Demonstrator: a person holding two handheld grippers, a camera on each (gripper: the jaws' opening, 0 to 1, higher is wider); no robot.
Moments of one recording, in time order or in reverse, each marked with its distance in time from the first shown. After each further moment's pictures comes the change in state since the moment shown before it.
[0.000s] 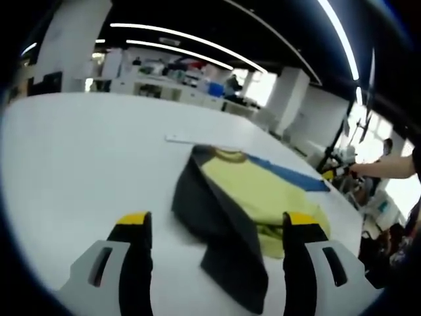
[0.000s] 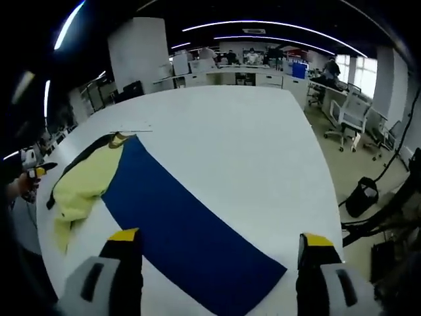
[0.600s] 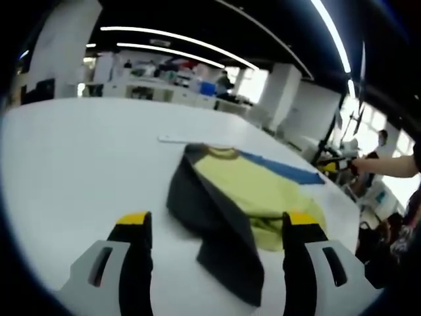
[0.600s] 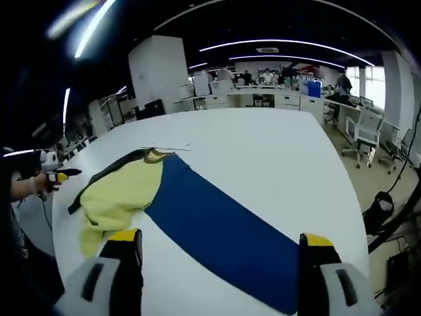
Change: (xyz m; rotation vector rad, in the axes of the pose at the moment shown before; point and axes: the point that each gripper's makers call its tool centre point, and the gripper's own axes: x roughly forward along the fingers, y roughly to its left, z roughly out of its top) left arm -0.010 -0.009 -0.005 0.044 0.009 -0.040; right arm -0.022 0.085 0.012 -0.043 -0.137 0.125
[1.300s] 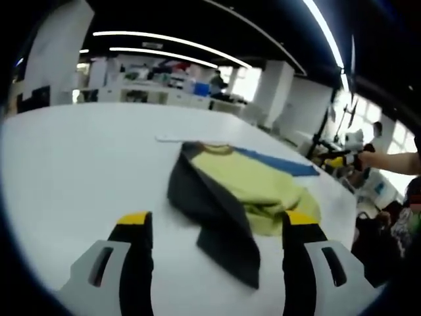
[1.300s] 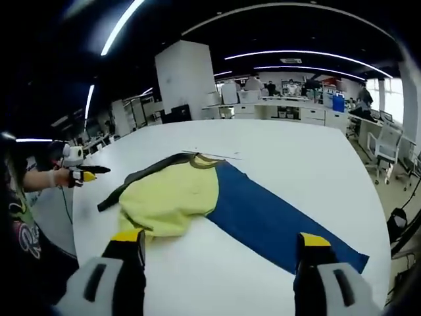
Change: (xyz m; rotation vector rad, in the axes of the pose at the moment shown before) left arm -0.025 -0.006 -0.012 0.052 0.004 -0.023; right arm -0.022 0.119 0.013 -0.071 -0.052 0.122
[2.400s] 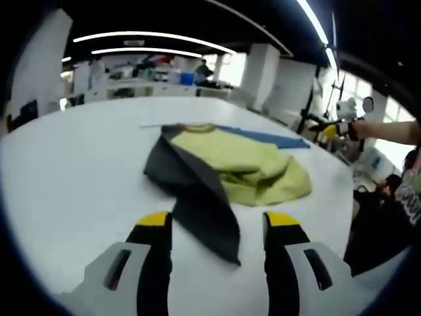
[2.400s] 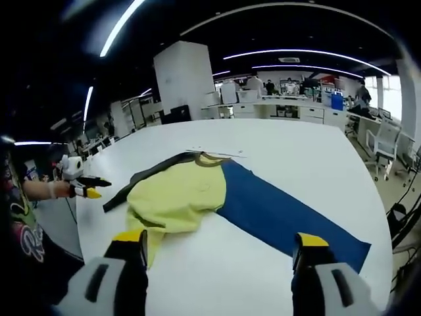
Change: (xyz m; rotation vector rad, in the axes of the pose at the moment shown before) left arm 0.003 -0.033 -0.053 0.119 0.109 -0.050; right arm -0.010 0.003 -0.010 0.030 -0.005 -0.011
